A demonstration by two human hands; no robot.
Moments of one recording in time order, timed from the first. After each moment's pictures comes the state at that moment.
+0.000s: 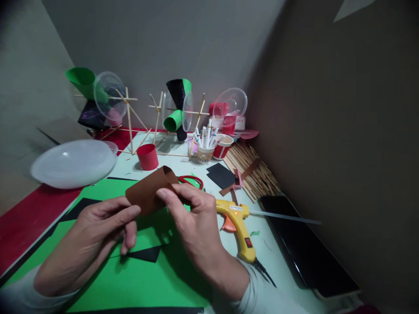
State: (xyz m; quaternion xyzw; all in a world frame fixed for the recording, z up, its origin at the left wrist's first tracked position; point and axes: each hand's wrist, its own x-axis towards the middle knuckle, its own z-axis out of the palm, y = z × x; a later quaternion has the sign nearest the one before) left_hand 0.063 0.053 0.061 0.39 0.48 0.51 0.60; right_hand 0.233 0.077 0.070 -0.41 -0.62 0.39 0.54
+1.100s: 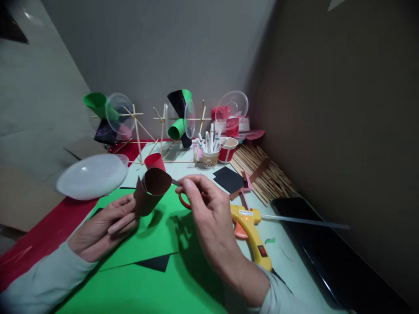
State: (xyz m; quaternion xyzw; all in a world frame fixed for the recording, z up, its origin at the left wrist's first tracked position) left_hand 0.031 0.085 0.050 0.31 0.42 0.50 0.69; right_hand 0.243 0.084 0.071 -0.40 -0.55 0.44 0.58
